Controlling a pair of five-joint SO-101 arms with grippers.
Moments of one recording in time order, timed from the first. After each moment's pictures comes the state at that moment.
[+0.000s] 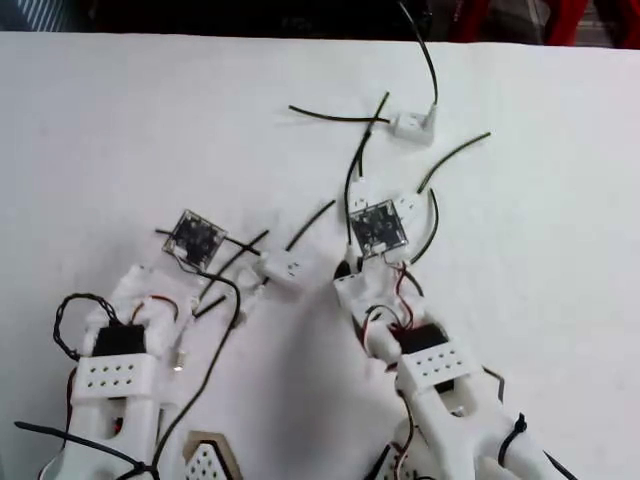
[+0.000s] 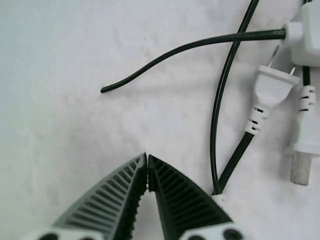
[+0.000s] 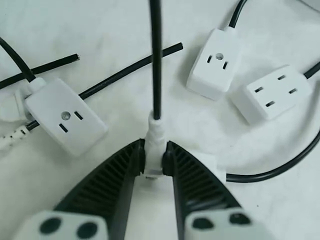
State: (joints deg) left arm -10.3 -56.8 81.3 41.2 -34.4; right arm -21.2 -40.4 80.1 16.1 5.8
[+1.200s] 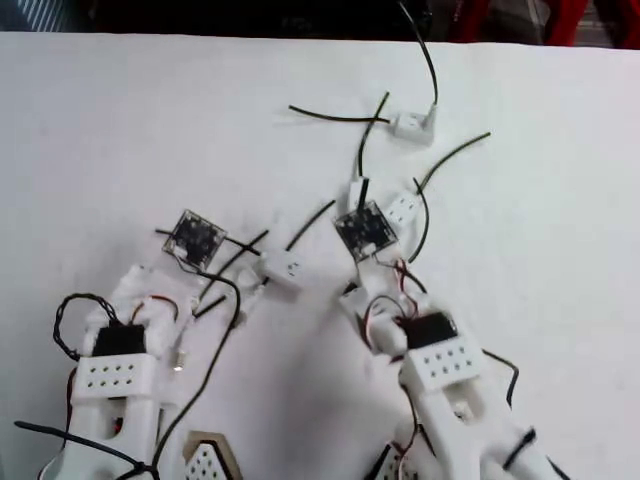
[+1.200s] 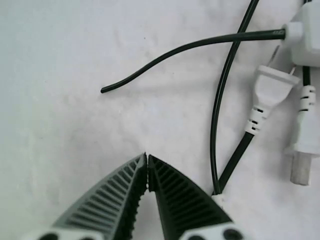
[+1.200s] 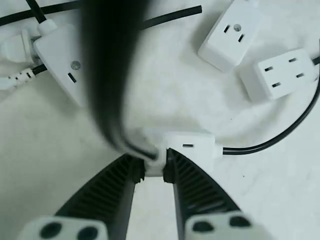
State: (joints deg) left arm -10.3 -56.8 81.3 41.2 -34.4; right arm -20.7 -42.4 72.5 40.3 14.8
